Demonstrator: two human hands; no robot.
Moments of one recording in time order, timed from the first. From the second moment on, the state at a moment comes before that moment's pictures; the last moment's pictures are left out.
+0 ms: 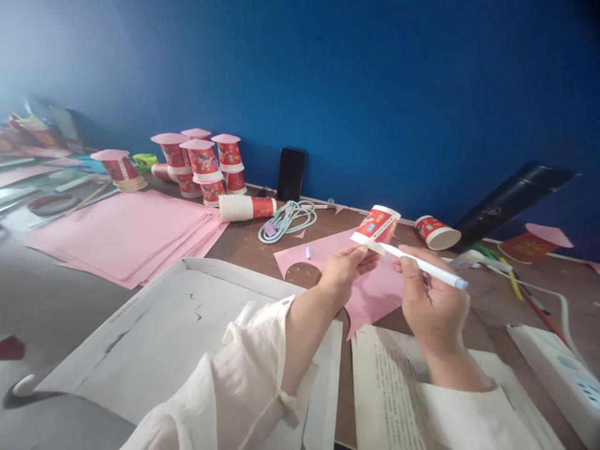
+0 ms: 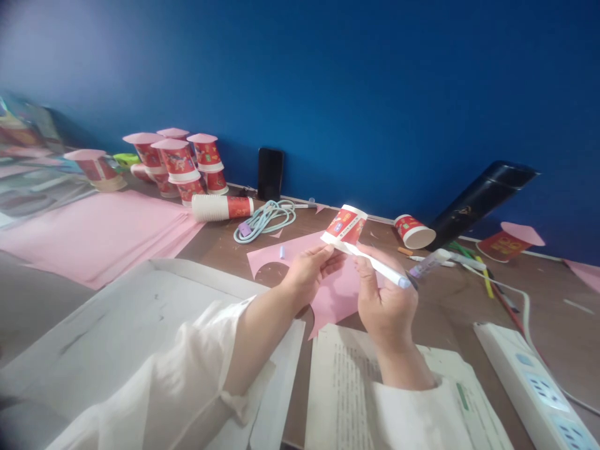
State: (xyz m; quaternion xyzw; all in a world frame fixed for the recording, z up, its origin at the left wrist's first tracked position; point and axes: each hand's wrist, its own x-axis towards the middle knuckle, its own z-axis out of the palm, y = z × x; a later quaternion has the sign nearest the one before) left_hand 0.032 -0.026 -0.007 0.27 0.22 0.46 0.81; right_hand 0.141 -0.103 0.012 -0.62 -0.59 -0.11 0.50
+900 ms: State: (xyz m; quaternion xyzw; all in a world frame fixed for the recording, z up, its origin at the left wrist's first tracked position) left_hand 0.030 -0.028 -0.003 0.29 0.23 0.45 0.81; right_hand 0.140 -0.101 0.011 -0.62 -0.60 -0.18 0.47
